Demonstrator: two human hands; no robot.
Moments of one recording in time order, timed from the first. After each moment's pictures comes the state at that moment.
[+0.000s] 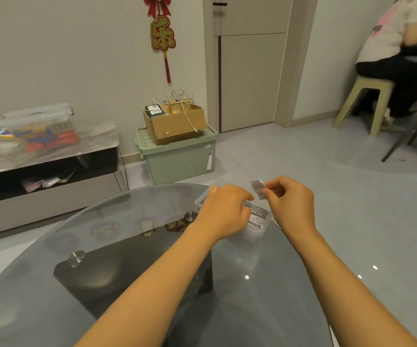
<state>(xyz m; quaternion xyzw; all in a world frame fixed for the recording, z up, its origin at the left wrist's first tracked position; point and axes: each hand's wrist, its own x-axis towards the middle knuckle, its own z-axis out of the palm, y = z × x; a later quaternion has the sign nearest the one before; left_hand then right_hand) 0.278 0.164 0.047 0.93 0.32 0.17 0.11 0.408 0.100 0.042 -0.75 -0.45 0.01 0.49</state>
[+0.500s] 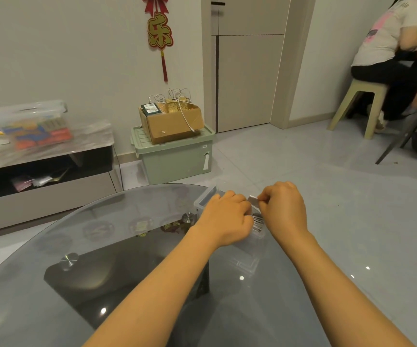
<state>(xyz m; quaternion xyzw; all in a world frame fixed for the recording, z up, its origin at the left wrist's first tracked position) 0.282 0.171 0.030 0.95 0.28 0.10 0.08 0.402 0.112 0.034 -0.81 -0.50 -0.08 0.31</state>
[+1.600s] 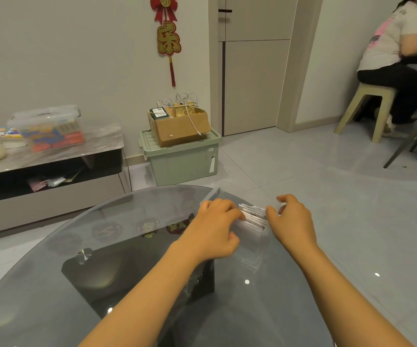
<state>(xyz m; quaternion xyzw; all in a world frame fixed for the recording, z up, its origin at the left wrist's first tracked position) 0.238 0.158 0.029 0.95 0.26 0.15 0.10 0.401 0.091 0.024 -0.82 -0.40 0.08 0.39</state>
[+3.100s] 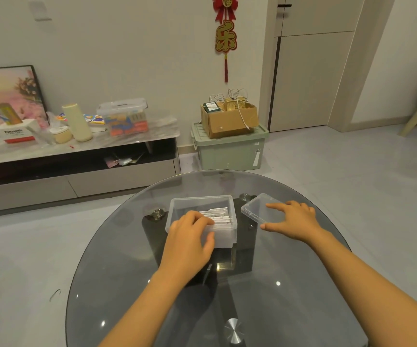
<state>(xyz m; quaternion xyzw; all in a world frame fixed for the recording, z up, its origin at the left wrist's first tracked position) 0.081 0.074 0.006 0.81 0.50 0.30 0.06 0.349 0.099 -0.003 -0.77 -0.63 0.09 0.07</state>
